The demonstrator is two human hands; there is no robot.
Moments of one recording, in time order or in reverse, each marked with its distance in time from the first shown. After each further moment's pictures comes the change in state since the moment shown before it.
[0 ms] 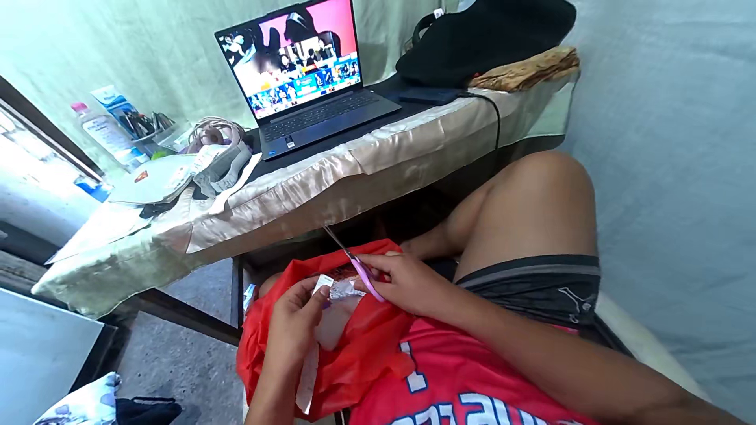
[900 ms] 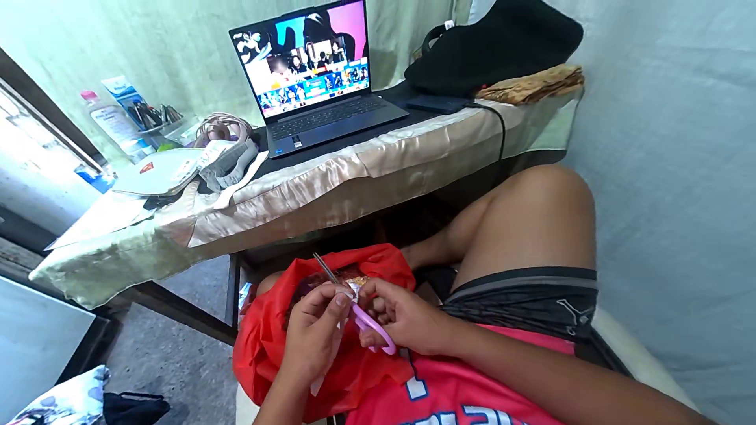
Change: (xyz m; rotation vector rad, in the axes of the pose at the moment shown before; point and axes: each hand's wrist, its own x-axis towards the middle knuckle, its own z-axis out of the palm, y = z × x) left_hand -0.009 -0.008 0.028 -0.366 -0.193 0.404; right_hand -0.031 -0.007 0.026 0.732 -0.216 -0.139
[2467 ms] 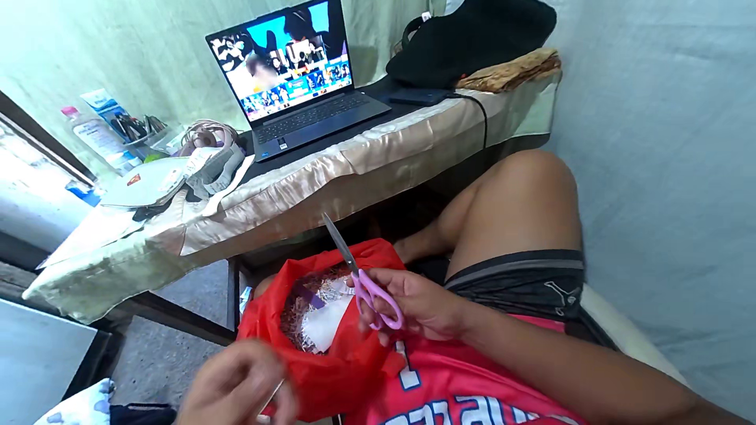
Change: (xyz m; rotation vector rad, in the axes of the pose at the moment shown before) left_hand -0.046 0.120 -0.035 -0.106 -0.251 -0.127; right_hand -0.010 -0.022 -0.012 0.573 -0.100 0.039
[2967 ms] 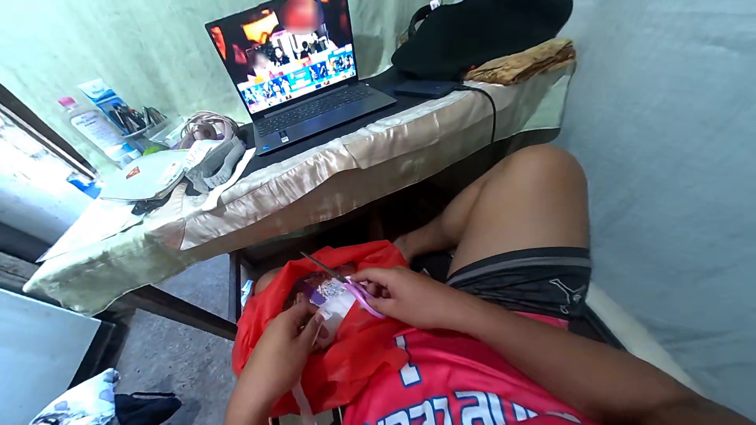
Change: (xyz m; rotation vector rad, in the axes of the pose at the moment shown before) left_hand 0.038 -0.070 -0.020 0.888 0.094 -0.603; right_hand 0.015 0.000 -0.015 -1.118 0.142 0.195
